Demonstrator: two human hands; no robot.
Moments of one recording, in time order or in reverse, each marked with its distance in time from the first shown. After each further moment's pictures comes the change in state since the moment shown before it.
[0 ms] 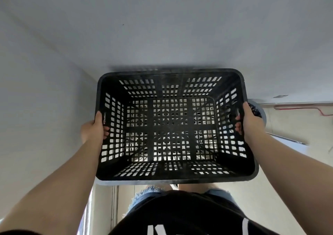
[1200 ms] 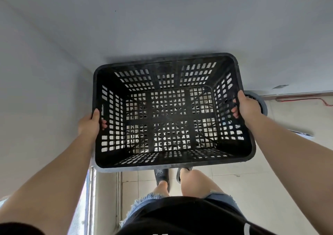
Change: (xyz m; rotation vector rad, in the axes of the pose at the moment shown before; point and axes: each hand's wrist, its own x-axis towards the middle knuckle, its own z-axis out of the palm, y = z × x) left_hand -0.007 -0.021 -0.016 0.045 -0.120 0.104; right_hand 0.003 0.009 -0.010 -0.198 -0.124 -0.205
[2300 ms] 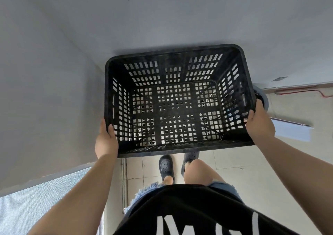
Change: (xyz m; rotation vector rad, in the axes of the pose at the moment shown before) left_hand -0.051 -0.064 -0.010 0.354 0.071 0.247; right_hand -0.067 0.072 -0.002 -0.629 0.250 -0.327
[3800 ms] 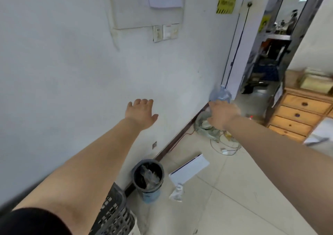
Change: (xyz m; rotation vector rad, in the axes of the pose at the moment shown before) left_hand -0.371 0.455 0.050 0.657 -0.026 1.673; right_hand -0.162 0.216 -0.364 -0.476 0.311 0.264
